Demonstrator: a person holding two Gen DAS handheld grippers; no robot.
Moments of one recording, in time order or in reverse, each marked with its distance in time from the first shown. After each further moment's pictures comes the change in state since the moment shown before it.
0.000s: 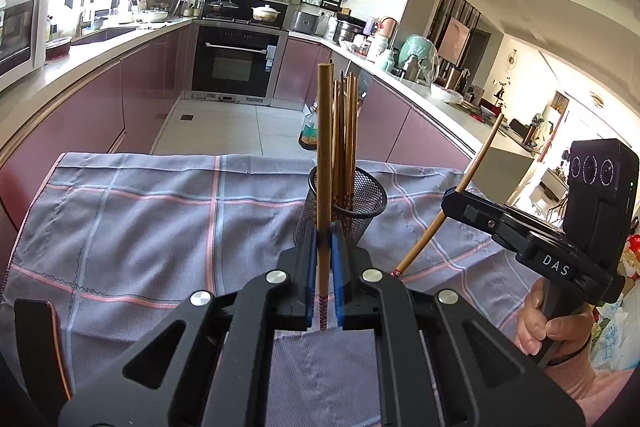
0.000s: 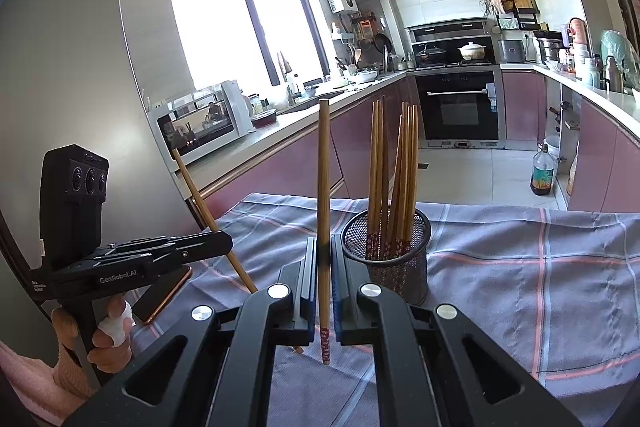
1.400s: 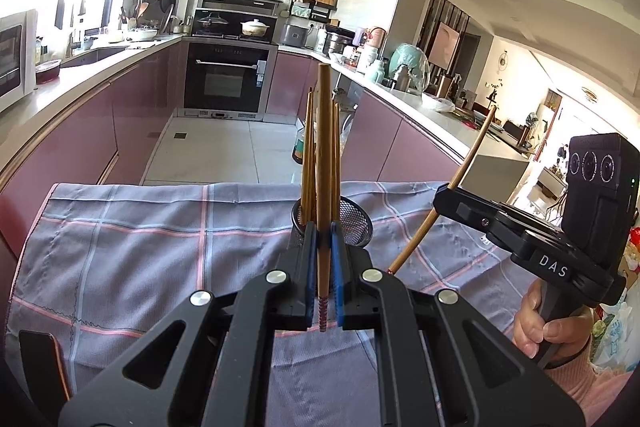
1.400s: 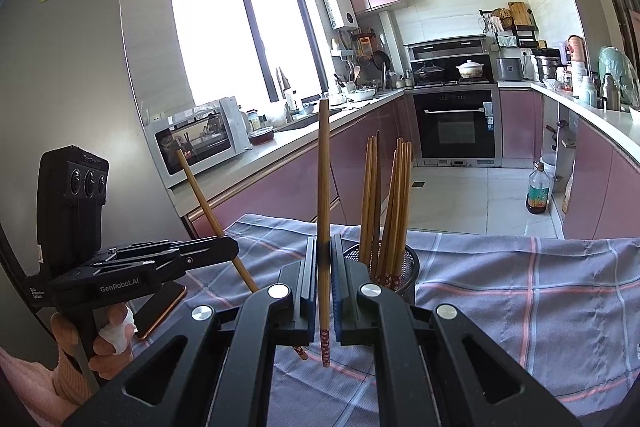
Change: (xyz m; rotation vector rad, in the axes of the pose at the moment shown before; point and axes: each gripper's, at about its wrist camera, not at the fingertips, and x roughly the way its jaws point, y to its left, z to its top) left arm 0.000 -0.014 0.017 0.046 -0.044 -0.017; right arm -0.007 -0.003 0.019 -0.024 -0.059 -0.014
